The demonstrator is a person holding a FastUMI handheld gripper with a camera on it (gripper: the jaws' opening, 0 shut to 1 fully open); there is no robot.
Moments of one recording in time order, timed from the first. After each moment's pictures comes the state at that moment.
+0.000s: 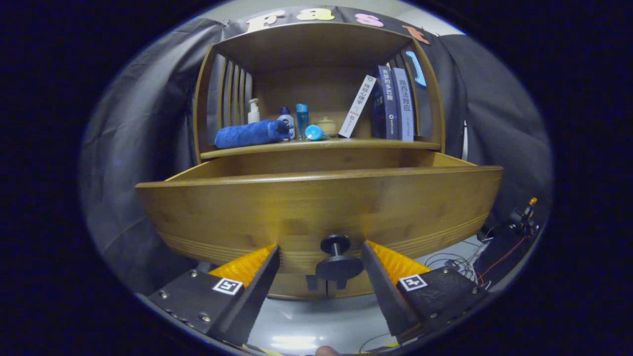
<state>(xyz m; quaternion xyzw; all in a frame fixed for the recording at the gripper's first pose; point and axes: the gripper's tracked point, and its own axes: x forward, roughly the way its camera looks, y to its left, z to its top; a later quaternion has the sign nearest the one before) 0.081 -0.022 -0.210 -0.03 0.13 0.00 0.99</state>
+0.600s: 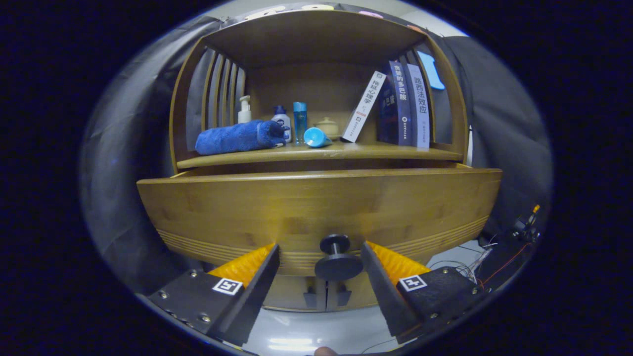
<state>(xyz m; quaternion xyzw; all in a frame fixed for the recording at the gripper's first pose) 0.156 -0.007 -0.205 -0.03 0.14 -0.01 0.99</state>
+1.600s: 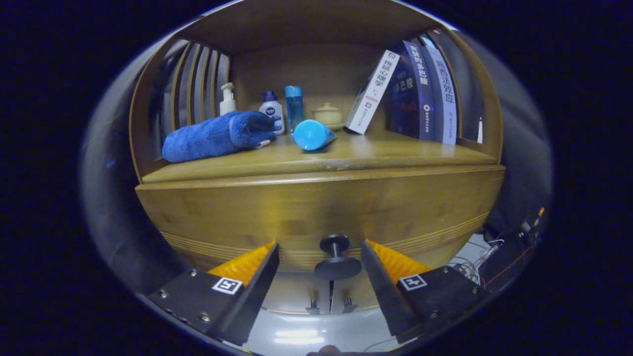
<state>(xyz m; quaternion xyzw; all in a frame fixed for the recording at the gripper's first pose) 0.219 -0.001 -0.195 -0.02 0.17 -0.01 0.98</state>
